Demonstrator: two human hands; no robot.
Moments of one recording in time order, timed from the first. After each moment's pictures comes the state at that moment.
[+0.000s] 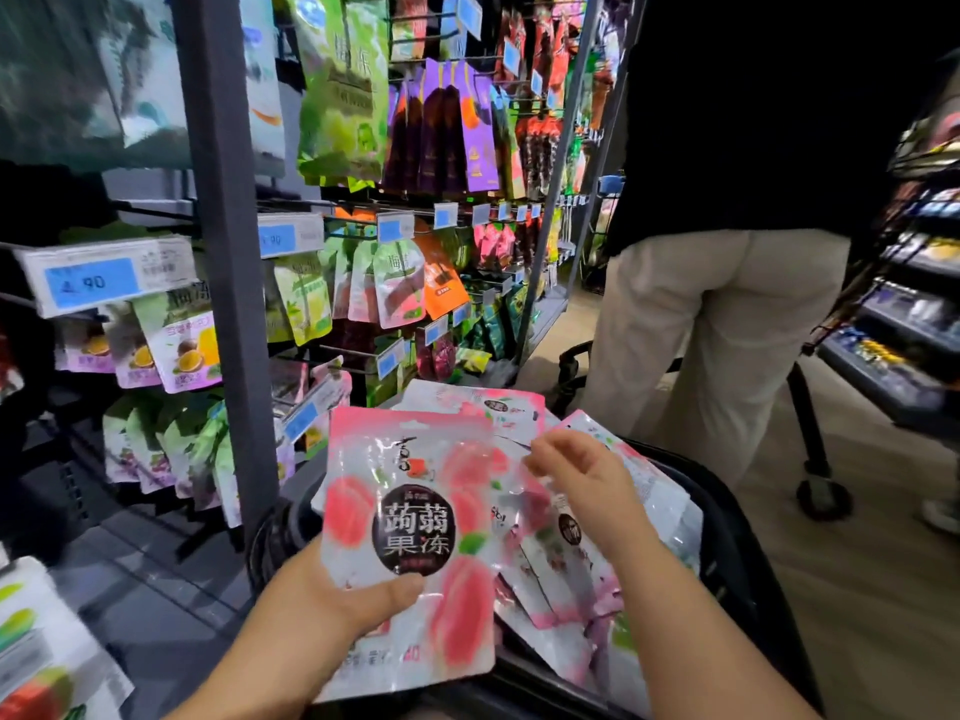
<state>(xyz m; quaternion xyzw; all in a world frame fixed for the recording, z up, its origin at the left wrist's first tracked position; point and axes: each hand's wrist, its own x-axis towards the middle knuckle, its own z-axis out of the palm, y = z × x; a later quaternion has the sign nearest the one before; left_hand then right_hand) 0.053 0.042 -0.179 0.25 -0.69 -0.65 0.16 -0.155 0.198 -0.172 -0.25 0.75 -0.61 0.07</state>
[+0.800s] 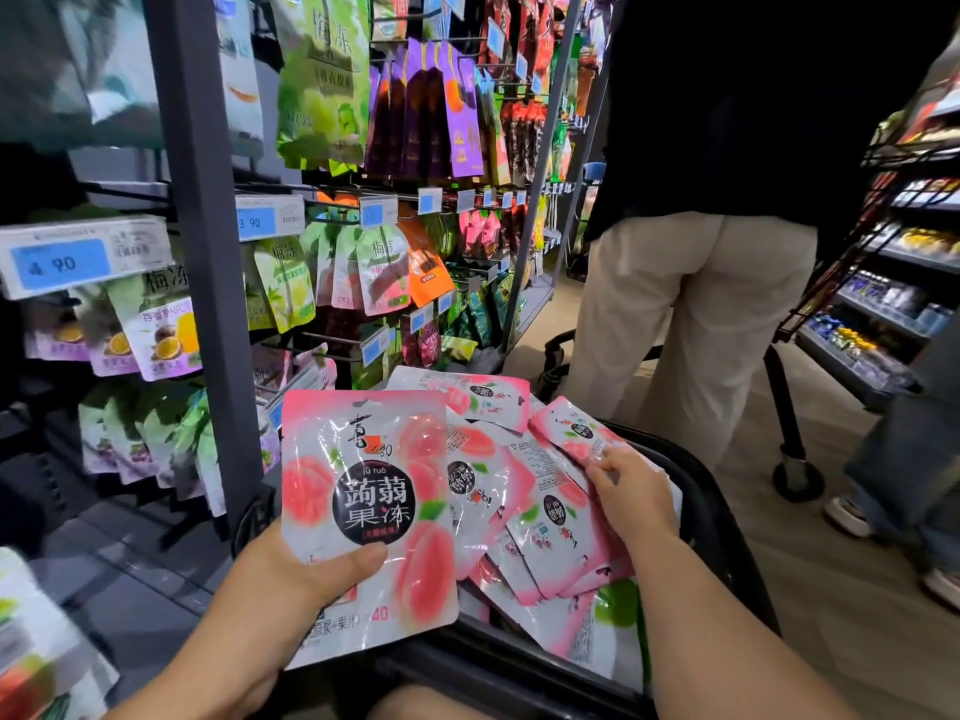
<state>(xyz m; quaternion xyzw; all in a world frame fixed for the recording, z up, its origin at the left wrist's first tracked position) 0.054 0.033 -0.193 0.25 -0.65 -0.69 0.21 -0.232 0.252 -0.229 -0.10 0.95 -0.29 -0.09</state>
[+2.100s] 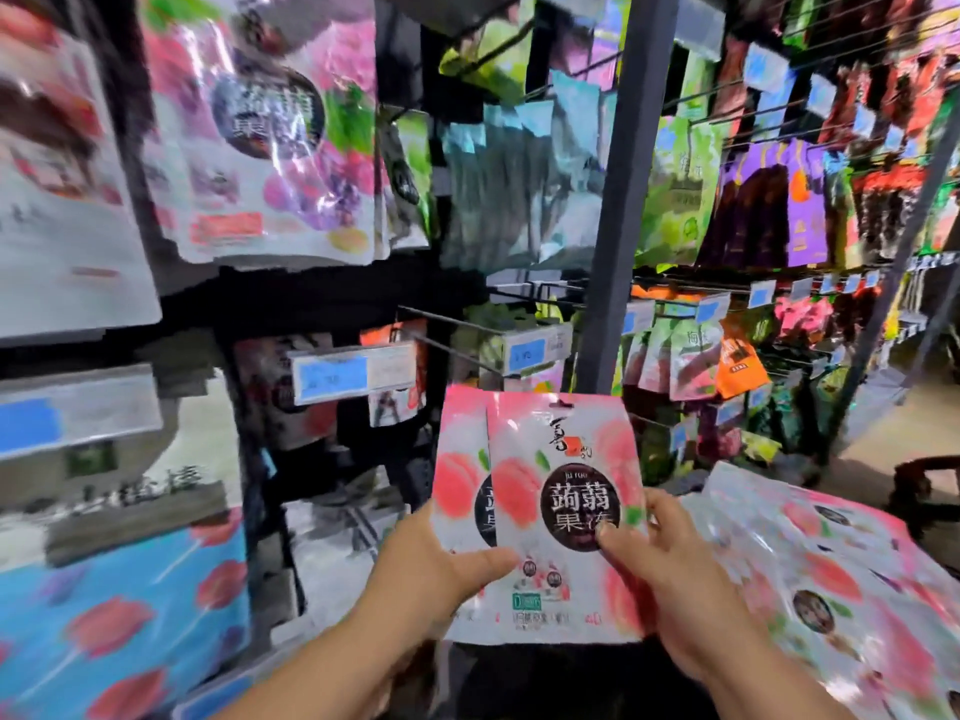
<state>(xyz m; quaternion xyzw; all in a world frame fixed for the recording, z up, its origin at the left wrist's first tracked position) 0.187 -0.038 -0.132 0.39 -0.73 -0.47 0.31 -0.008 0.059 -0.155 -0.34 0.53 -0.69 0.36</state>
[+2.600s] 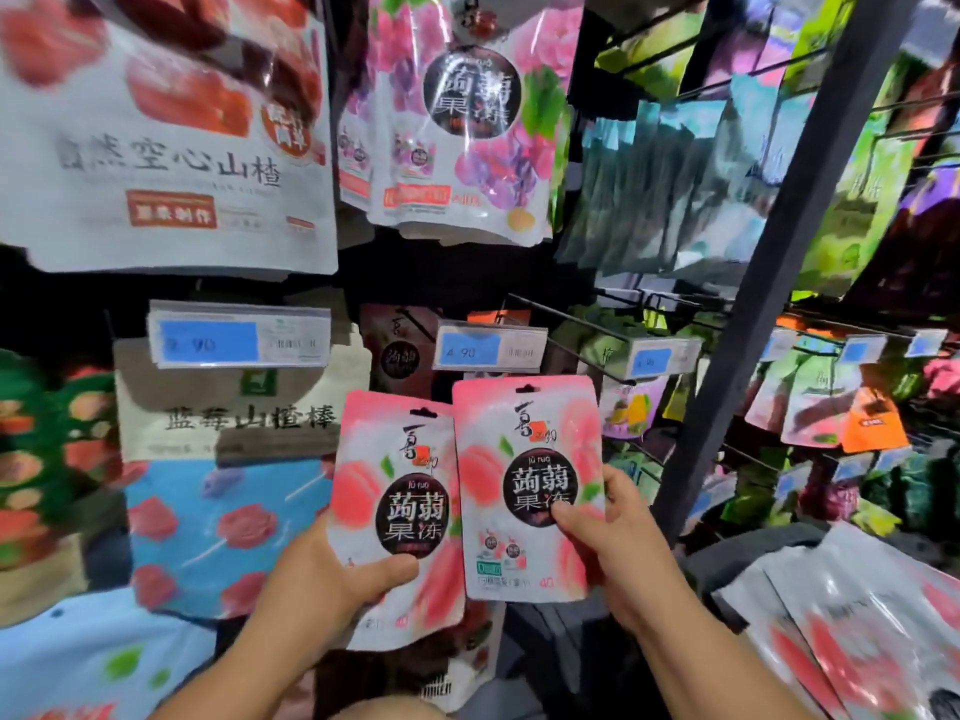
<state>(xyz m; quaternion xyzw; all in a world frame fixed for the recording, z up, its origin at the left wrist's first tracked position) 0.315 -0.050 -0.161 0.55 -0.62 -0.38 0.40 0.058 -0.029 -0.156 -0.43 0.51 -0.62 0.41</state>
